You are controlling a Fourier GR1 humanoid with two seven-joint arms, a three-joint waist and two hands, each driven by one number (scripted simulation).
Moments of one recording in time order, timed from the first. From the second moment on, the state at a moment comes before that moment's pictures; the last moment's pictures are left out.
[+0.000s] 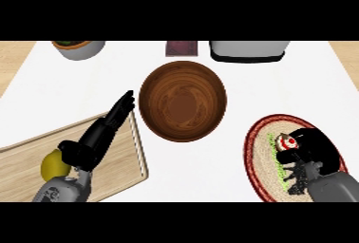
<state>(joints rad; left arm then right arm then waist) -0.15 0.26 -0.29 -1.57 0.15 -0.01 0.04 -0.18 -0.47 0.32 -1.45 0.51 -0.15 1.14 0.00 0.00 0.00</state>
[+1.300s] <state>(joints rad) -0.21 0.20 -0.32 -1.54 0.12 -0.05 0.06 -0.95 -0.02 0.85 -1.37 0.89 -0.07 1.14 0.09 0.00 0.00</state>
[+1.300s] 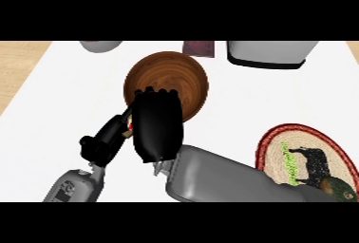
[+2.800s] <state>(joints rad) -0.16 0.21 -0.27 -1.57 0.10 -0.05 0.06 -1.02 0.00 0.50 -0.85 0.77 -0.26 0.95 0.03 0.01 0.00</state>
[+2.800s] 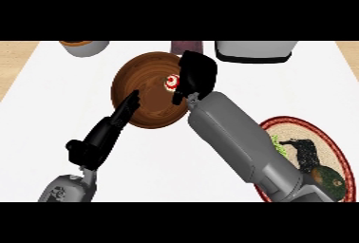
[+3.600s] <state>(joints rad) -0.13 0.19 -0.24 -1.56 0.09 -0.07 0.04 -0.95 -0.04 0.33 -0.92 0.74 -0.65 0.80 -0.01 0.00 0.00</state>
